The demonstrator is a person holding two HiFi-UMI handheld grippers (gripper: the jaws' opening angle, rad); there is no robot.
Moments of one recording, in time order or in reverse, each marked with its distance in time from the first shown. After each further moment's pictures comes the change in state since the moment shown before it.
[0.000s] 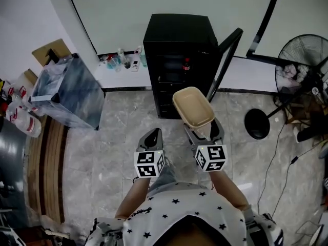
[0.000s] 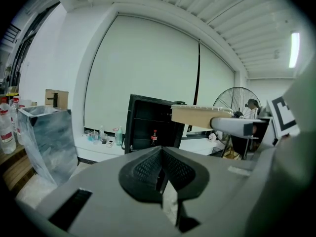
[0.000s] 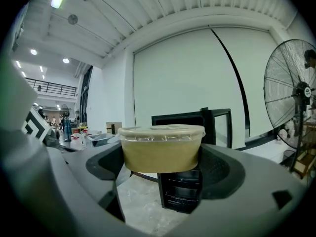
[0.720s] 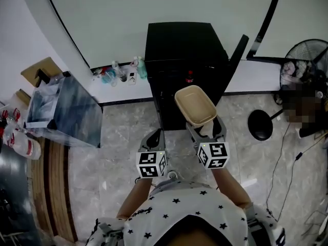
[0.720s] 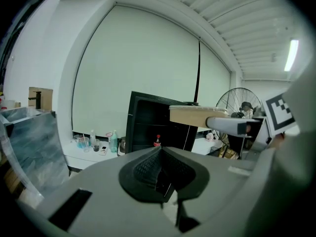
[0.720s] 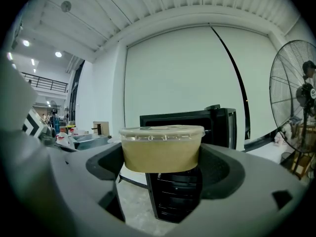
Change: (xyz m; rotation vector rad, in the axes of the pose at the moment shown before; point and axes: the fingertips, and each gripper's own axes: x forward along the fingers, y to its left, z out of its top) left arm 0.107 0.084 0.052 0.025 0.022 -0.097; right arm 0.139 -0.012 0.019 -0.005 0.003 -0.099
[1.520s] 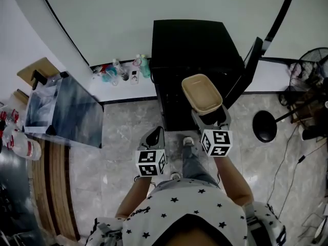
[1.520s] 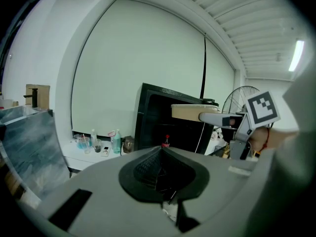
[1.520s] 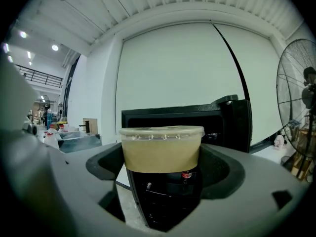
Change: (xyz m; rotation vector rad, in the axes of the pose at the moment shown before) left arm 0.062 0.062 0.012 -0.008 0.035 0.010; right arm 0.117 -0.033 0.003 -0.021 0.006 -0.059
